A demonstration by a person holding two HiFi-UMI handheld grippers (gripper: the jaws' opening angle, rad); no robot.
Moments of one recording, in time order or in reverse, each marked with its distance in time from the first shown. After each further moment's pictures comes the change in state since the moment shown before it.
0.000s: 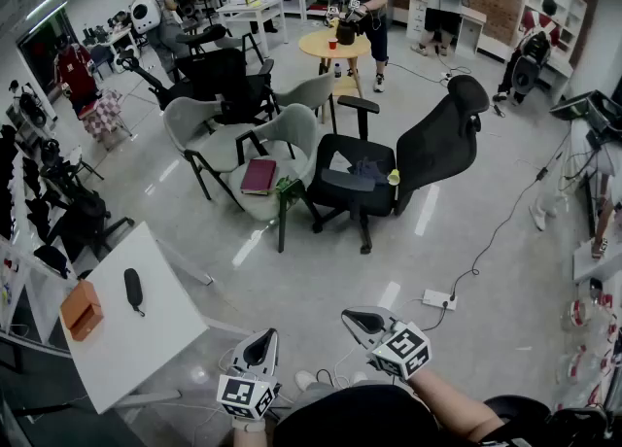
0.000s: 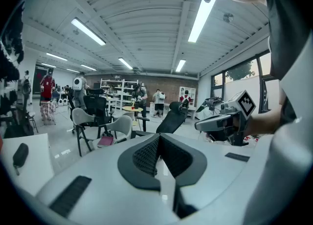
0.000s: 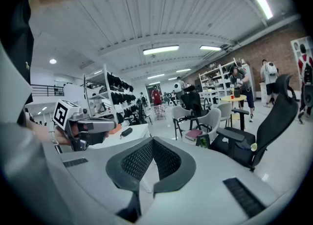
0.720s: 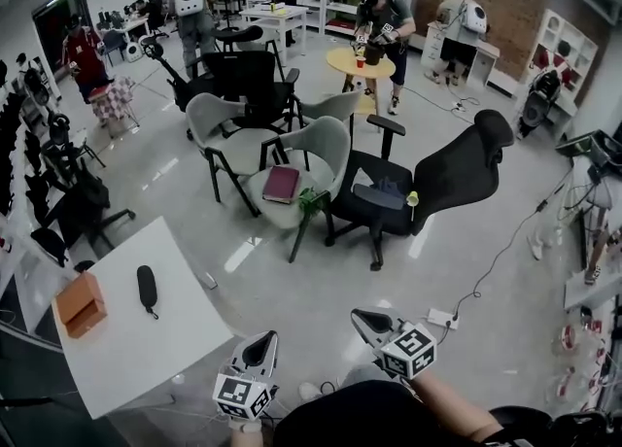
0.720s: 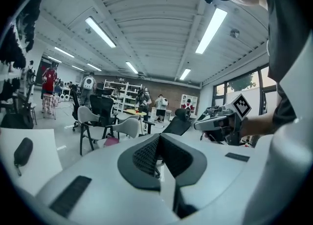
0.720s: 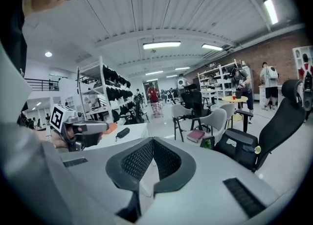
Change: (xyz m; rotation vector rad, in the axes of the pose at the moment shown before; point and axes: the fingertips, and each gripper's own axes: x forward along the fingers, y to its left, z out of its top) left arm -0.063 0.122 -0.018 -0.076 -0.053 -0.025; right arm 0.101 0.057 0.014 0.006 0.041 -0.066
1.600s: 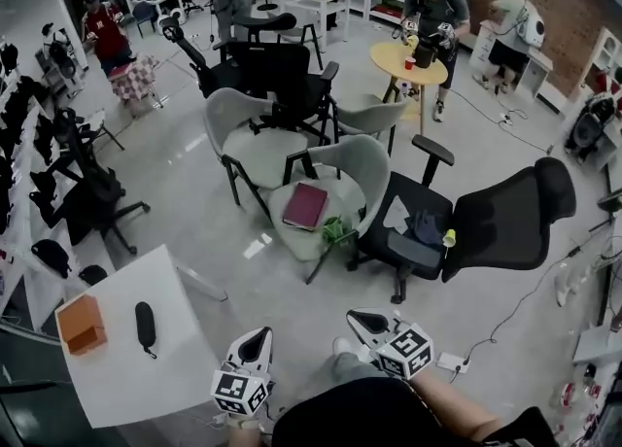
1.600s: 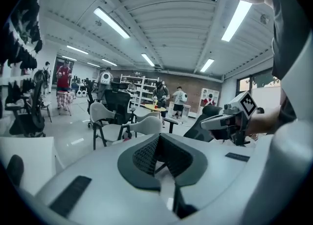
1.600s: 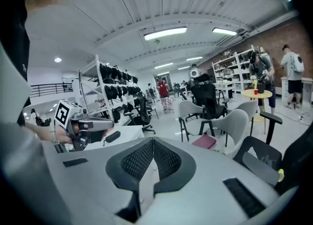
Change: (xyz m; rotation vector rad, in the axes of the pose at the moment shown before) left arm 0.194 0.160 0.050 -0.067 0.082 0.200; right arm 0.197 -0.162 0.094 -0.024 0.088 0.199
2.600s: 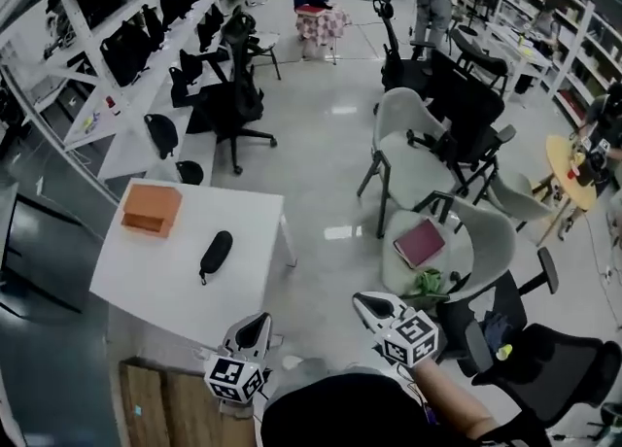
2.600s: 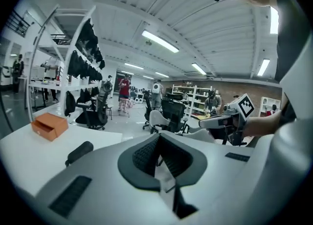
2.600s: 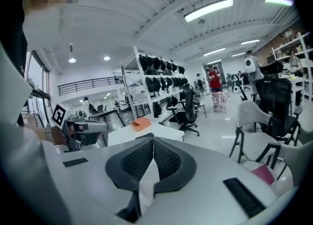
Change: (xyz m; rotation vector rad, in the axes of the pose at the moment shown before) left arm -0.123 0.133 0.007 -0.213 -0.110 0.631; right arm 0.208 0.095 0.083 -0.236 0.119 0.569
